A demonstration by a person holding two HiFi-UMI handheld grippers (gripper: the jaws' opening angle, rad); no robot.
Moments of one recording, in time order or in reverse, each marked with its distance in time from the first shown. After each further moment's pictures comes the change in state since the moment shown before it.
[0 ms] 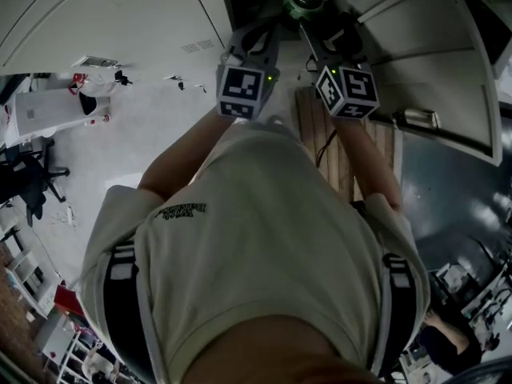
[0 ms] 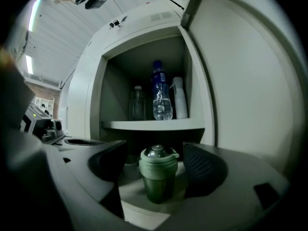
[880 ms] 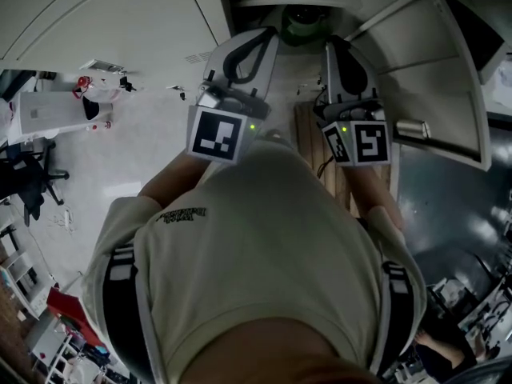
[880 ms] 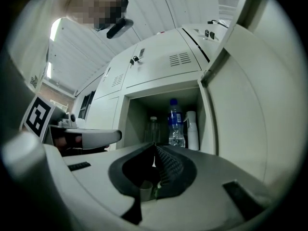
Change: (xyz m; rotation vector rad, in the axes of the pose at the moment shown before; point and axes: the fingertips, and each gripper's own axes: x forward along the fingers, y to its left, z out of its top) left arm -0.064 -0.020 0.123 0.073 -0.254 -0.019; right arm -0.064 0.038 0.089 -0.070 -0.211 0.113
